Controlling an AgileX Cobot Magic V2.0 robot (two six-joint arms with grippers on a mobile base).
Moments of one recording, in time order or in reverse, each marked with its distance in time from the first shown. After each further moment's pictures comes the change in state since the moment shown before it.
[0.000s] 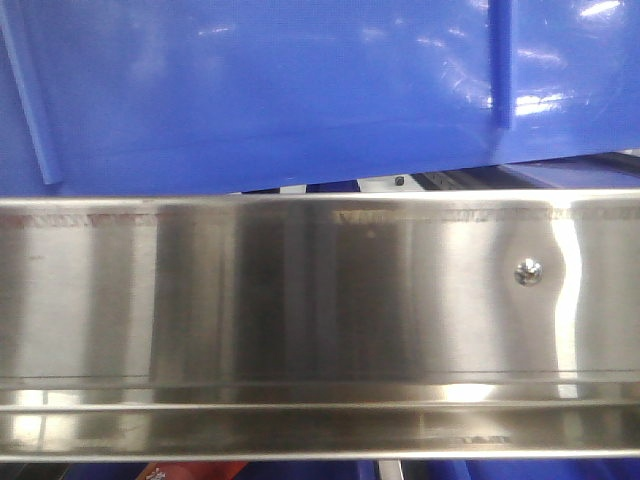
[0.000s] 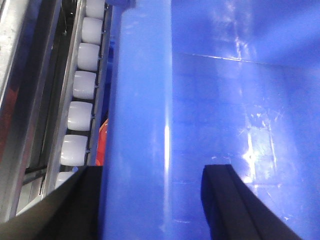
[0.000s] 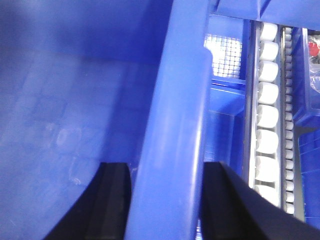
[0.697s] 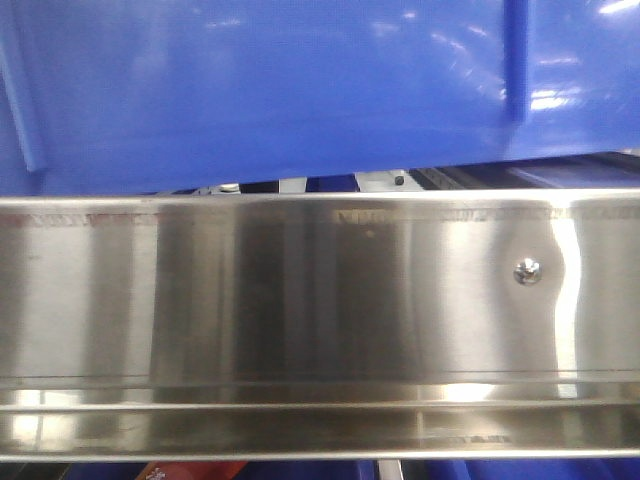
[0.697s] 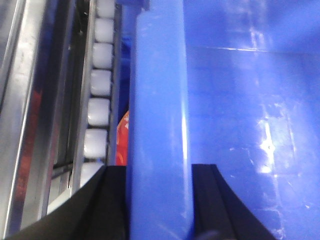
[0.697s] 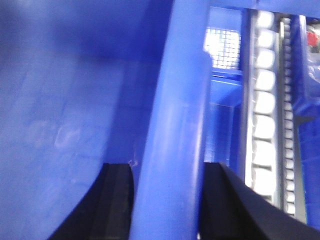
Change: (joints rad) left arm 0.000 -0.012 -0.087 0.070 0.120 0.031; right arm 0.000 -0.039 -0.004 -0.009 0.050 0.034
